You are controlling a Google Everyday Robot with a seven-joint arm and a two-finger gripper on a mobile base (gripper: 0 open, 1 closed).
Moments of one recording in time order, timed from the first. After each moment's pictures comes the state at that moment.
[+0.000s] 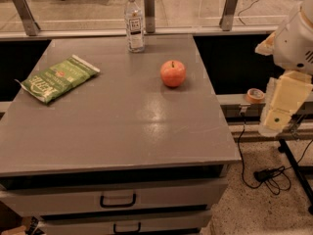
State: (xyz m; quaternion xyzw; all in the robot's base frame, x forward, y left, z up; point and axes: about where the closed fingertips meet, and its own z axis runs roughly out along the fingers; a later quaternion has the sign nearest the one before) arm 0.448 -0.207 0.976 -0.61 0.77 -0.04 0.16
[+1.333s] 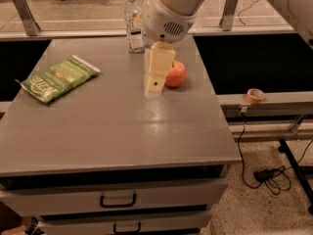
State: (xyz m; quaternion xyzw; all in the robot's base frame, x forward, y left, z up) arm 0.542 0.016 0.986 -0.75 0.61 0.02 0.25
